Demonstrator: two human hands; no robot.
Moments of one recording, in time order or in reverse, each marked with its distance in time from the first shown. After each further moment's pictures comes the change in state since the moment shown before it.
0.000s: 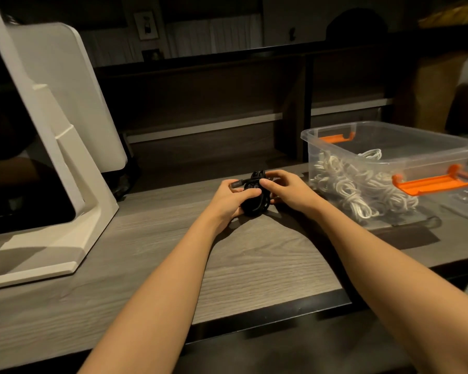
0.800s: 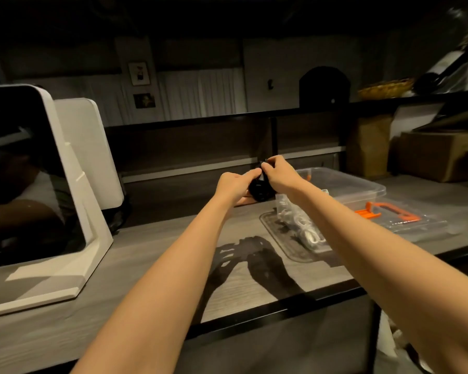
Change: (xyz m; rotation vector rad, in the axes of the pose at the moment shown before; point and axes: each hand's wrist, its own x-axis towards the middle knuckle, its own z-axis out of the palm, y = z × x) left_hand -0.052 0.109 0.070 0.041 0.027 0.130; right_hand -0.023 -0.115 -0.062 -0.202 0.355 0.041
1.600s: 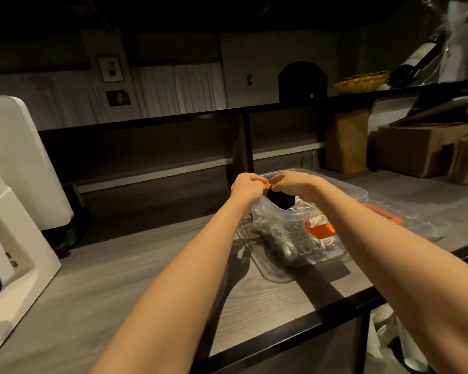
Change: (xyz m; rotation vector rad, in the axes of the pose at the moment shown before) left_hand 0.078 -0.025 0.089 0.440 -0.029 0.131; right_hand 0.053 0.069 -0.064 -0.314 -0.345 0.181
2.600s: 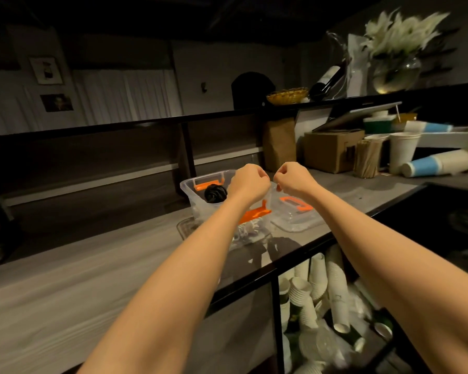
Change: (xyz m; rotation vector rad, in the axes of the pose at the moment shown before) left_hand -0.083 0.084 0.091 0.312 -0.097 0.315; right_hand -0.123 0.076 -0.061 0.048 0.528 0.078
